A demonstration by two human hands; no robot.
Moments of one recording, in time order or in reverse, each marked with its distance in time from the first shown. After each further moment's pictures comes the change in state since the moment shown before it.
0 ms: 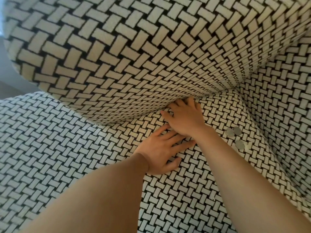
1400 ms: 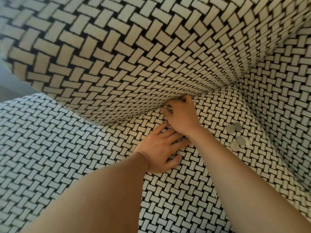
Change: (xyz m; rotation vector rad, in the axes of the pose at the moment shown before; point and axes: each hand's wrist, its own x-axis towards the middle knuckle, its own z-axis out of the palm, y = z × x) left_hand 0.001 0.002 -0.003 0.009 0.029 0.015; right_hand 0.002 -0.003 0.014 0.248 0.243 -0.016
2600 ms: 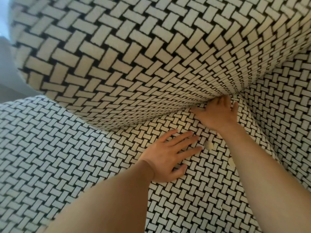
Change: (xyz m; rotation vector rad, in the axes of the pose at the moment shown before) left_hand 0.000 0.000 -0.003 -0.046 -0.108 -0.024; right_hand 0.015 0.050 -0.039 -0.305 -0.279 0.503
